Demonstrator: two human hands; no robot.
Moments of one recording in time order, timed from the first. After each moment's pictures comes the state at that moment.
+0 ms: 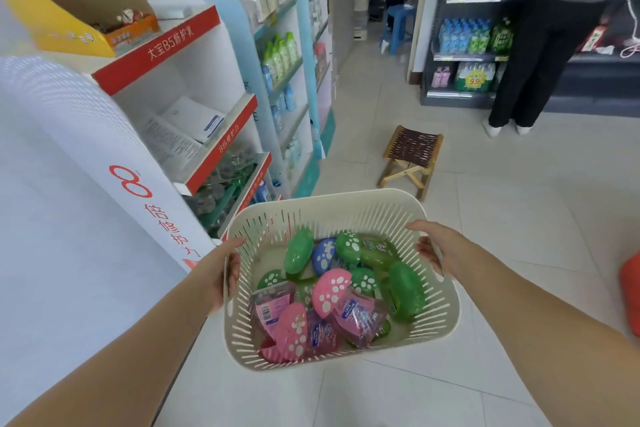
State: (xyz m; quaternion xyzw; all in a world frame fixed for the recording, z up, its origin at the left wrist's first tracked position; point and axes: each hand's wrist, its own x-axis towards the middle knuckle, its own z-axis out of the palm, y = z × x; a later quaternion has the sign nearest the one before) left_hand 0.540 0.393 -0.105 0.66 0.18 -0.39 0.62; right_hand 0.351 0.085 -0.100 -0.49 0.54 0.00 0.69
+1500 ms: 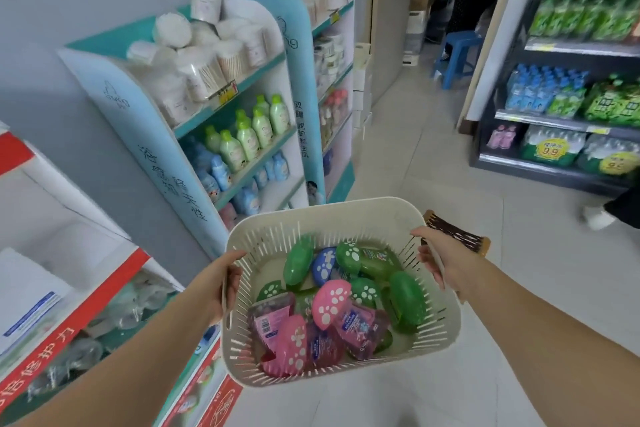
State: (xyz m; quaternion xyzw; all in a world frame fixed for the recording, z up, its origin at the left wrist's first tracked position) left_hand 0.881 -0.045 -0.104 0.65 0.28 -0.31 0.64; right_hand 0.766 -0.383 -0.108 -0.54 0.48 0.07 0.69
